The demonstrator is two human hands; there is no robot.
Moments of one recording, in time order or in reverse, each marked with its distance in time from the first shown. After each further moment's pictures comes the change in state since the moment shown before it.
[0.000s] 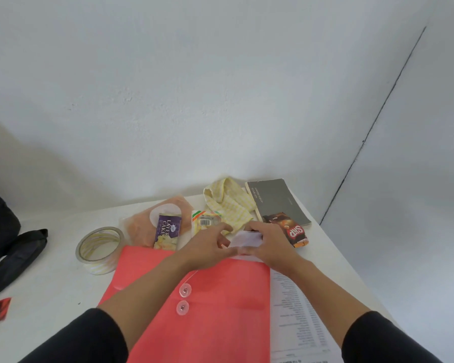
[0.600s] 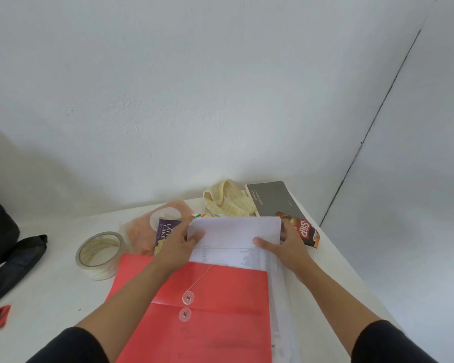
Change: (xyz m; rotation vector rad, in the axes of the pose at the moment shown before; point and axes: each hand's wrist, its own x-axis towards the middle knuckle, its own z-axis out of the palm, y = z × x) left_hand -0.008 -0.055 -0.016 -0.508 0.303 -0.063; right_hand -0.014 0.021 -0.015 0.366 0.198 0.416
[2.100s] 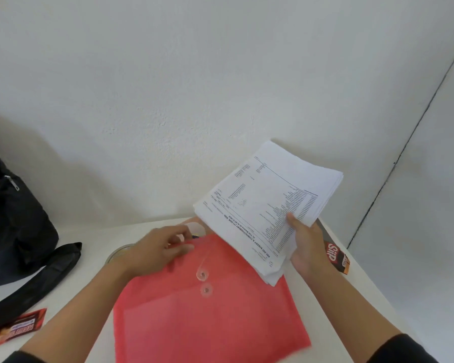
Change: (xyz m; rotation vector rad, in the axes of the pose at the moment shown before) left_hand -0.025 0.052 -0.109 0.595 -0.158 0.131; right_hand 0.026 -0.078 0.038 0.732 0.217 0.137
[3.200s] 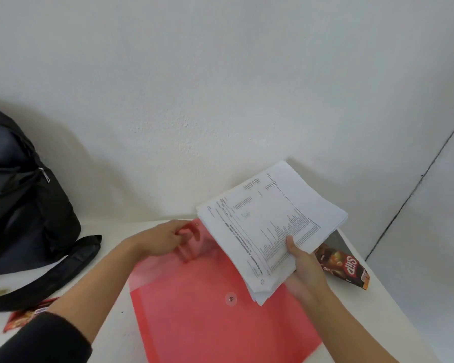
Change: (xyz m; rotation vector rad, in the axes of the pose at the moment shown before) left_hand 0.013 -0.023 -0.026 -0.017 -0.108 -0.180; right_hand -0.008 0.053 0.003 0.325 -0.236 0.219
